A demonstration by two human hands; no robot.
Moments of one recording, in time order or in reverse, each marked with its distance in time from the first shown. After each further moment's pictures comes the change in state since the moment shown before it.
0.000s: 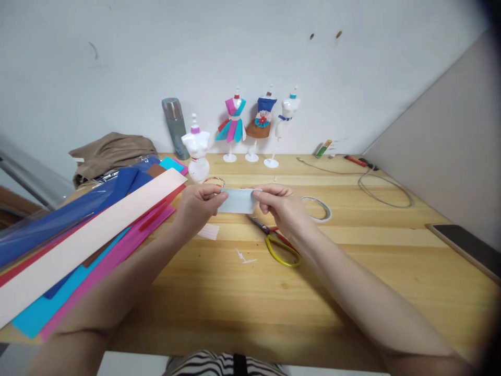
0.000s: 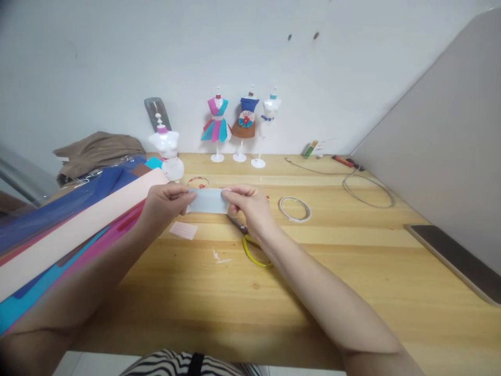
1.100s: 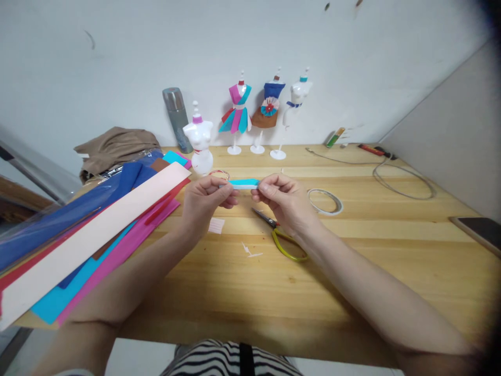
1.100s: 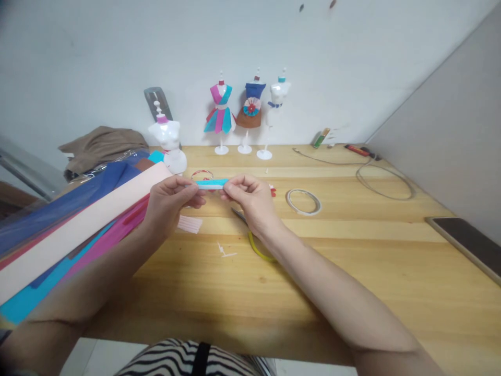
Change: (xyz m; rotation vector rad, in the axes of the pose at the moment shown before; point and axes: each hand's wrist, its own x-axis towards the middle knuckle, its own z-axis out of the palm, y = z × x) left_hand -0.008 0.000 0.014 -0.454 0.071 -0.171; right_hand -0.005 0.006 0.005 0.078 -0.079 -0.090
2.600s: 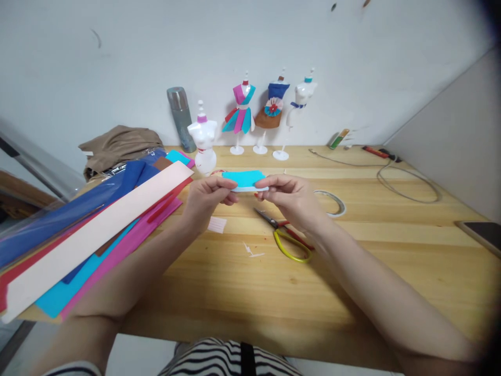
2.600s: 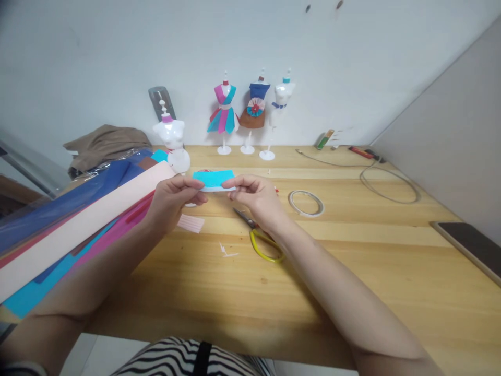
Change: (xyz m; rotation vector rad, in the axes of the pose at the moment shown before) left_hand 0.007 -0.002 -0.008 0.001 -0.047 -0.022; right_hand 0.007 -0.002 -0.015 -0.132 -0.127 -0.010
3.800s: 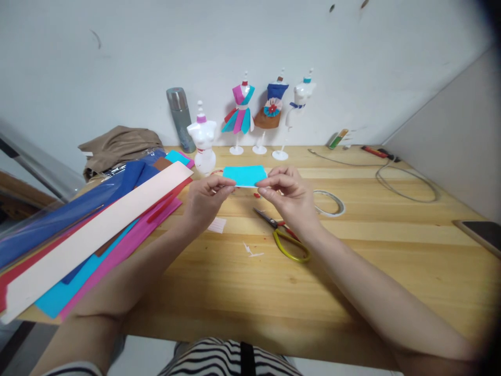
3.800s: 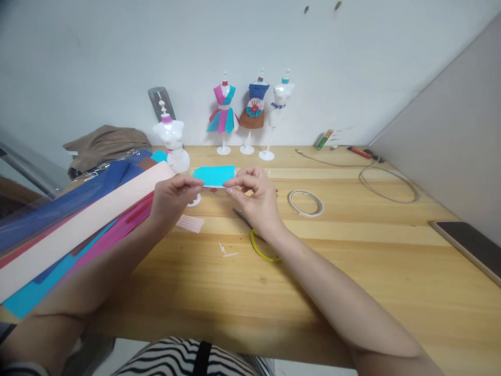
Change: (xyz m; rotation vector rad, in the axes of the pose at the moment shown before) left_hand 0.004 -0.008 -0.003 0.341 0.066 0.289; right_hand -0.003 0.005 0.005 -0.360 0.189 -0.386
